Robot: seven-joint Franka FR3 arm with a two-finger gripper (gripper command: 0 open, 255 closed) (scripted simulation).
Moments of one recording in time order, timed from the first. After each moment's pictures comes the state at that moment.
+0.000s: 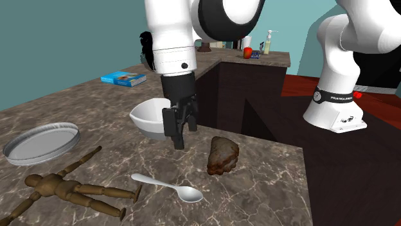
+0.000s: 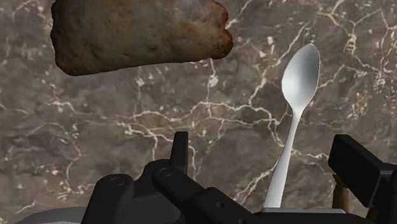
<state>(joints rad) 0.16 0.41 0.19 -1.95 0.15 2.32 0.61</state>
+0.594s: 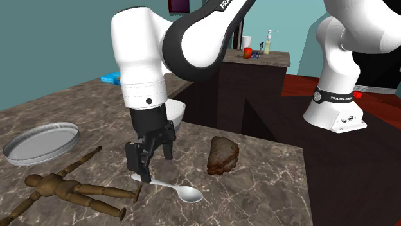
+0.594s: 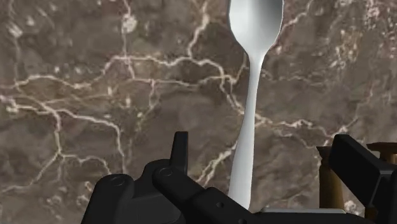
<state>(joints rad) 0.21 0.70 0.17 -1.64 0.13 2.34 0.70</state>
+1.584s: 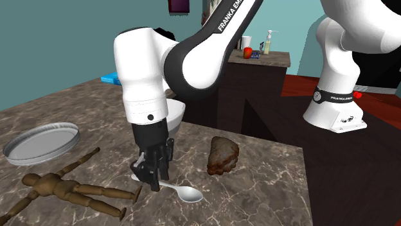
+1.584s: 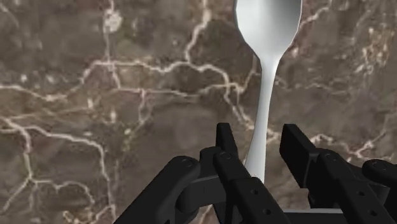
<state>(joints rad) 0.22 0.76 0.17 -1.62 0.13 2.38 0.70</state>
